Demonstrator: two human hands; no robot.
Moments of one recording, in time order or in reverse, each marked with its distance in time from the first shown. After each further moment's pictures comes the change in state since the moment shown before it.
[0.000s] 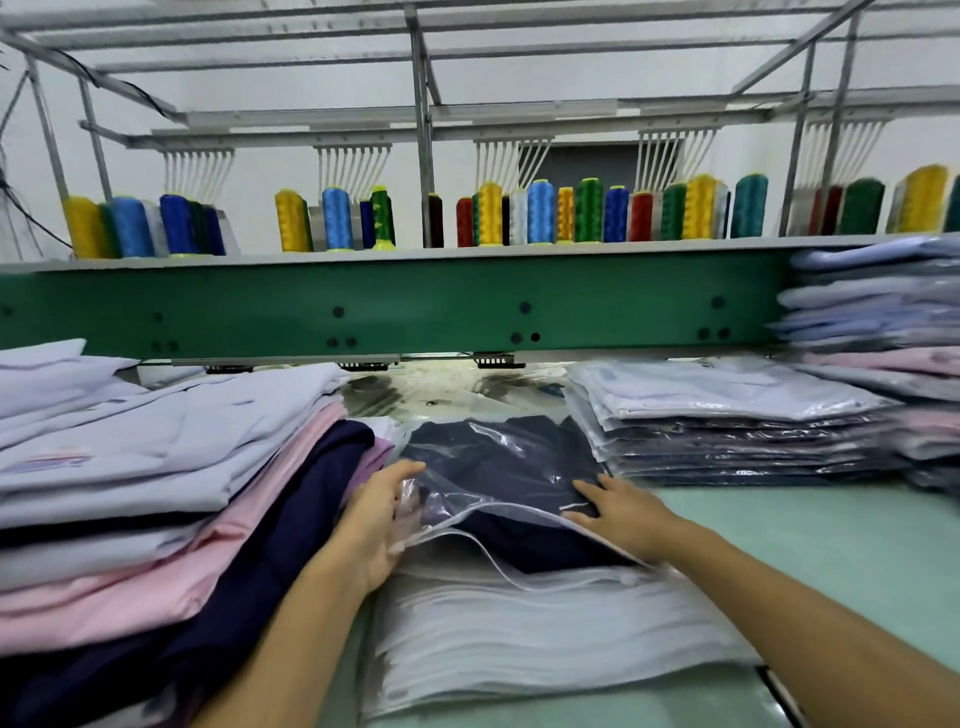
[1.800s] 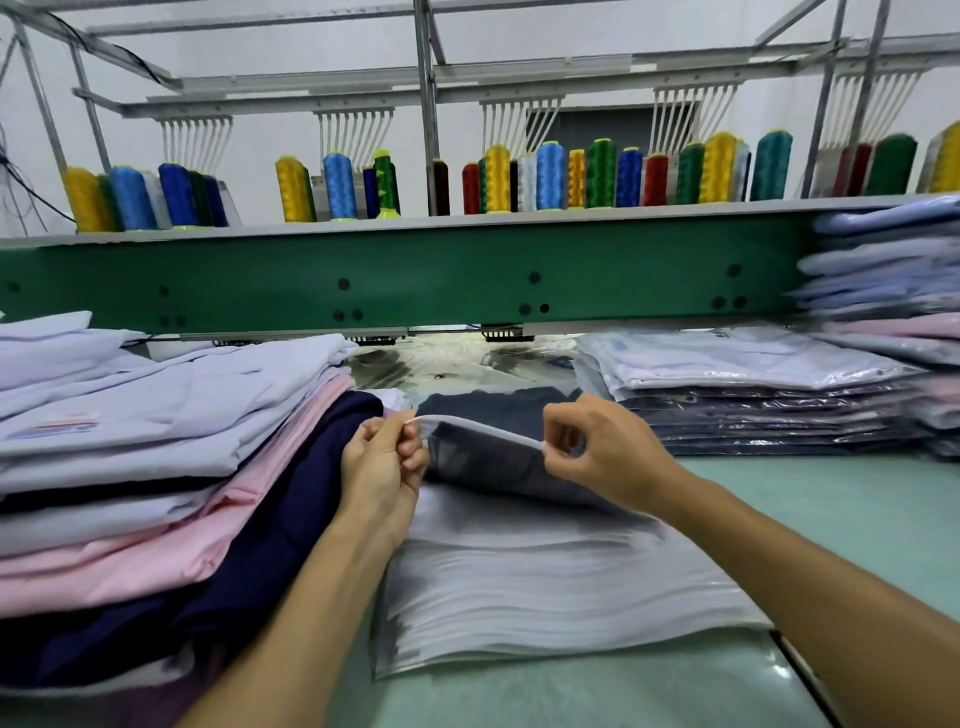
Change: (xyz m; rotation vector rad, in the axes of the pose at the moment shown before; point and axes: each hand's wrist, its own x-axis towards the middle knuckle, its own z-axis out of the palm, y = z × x) left_hand 0.001 0.005 0.012 -0.522 0.010 0.319; right_hand -0.026 -0.052 -0.033 0.194 0.560 -0.463
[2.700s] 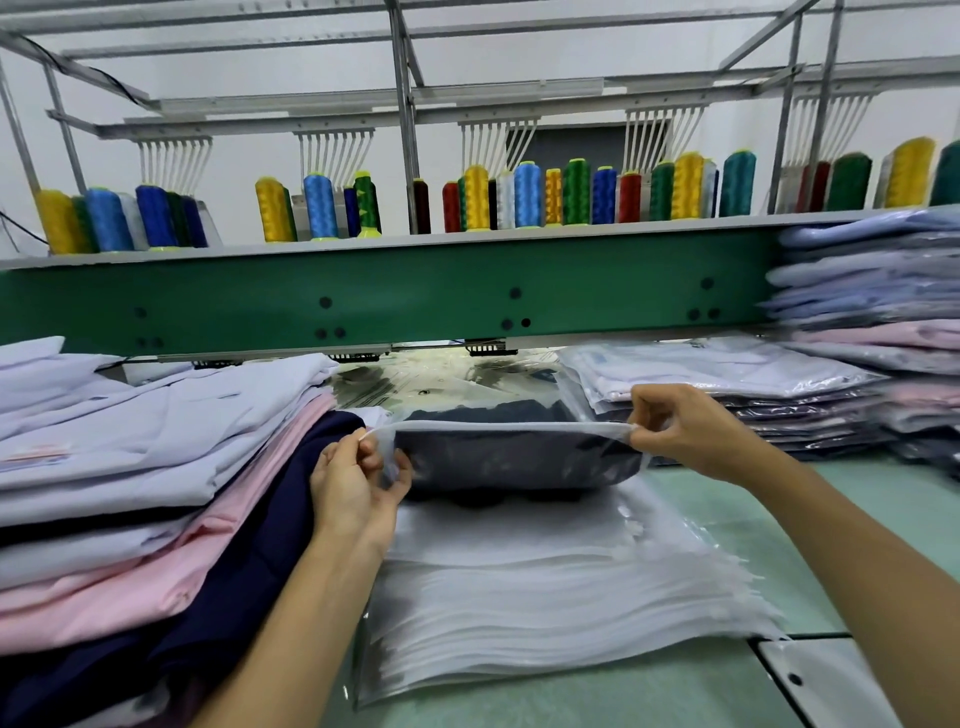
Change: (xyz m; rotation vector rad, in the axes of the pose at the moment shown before) left_hand 0.005 0.002 0.000 -0.070 0.121 0.000; right_hand -0.017 0.082 -0.066 0.255 -0.092 0.319
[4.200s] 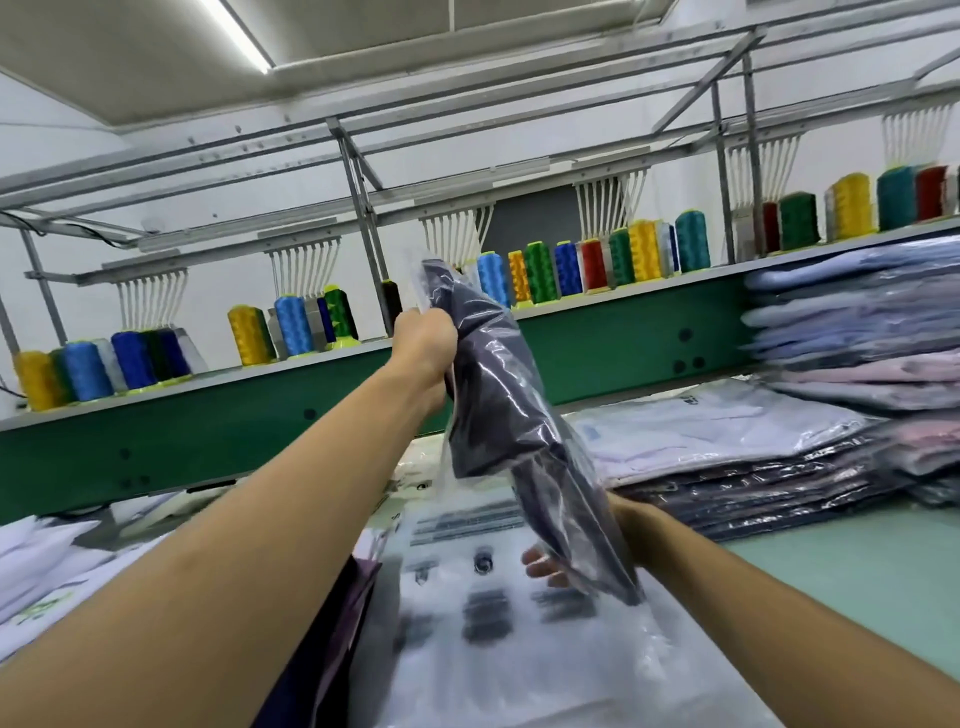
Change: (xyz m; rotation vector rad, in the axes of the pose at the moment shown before) left_hand 0.034 0.051 0.262 0.843 -0.257 0.263; right_hand 0.086 -0.015 0.065 0.903 -0.451 0.718
